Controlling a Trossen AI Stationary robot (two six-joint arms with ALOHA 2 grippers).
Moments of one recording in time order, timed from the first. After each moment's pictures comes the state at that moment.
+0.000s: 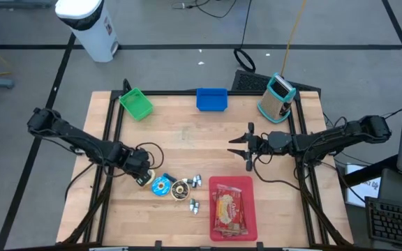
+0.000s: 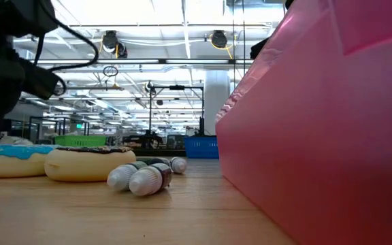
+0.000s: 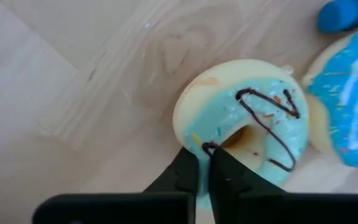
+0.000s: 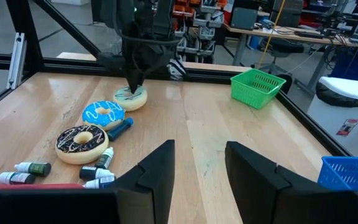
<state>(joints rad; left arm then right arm) -0.34 1.12 0.53 -0.79 0.01 -1.13 0.08 1.08 0.44 0.48 0.18 -0.06</state>
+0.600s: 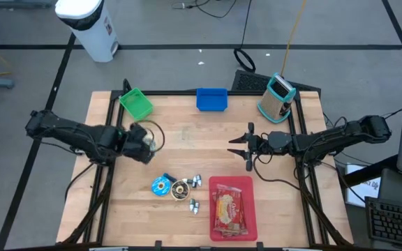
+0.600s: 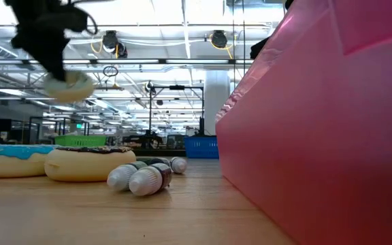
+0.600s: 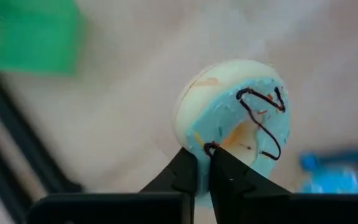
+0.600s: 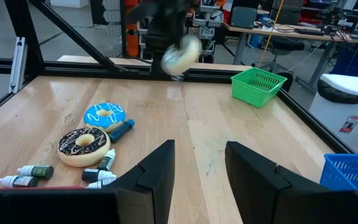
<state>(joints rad) -0.21 1.12 0.96 -1.26 -0.44 -1.05 0.08 1.08 0.44 0.48 0.18 -0.04</state>
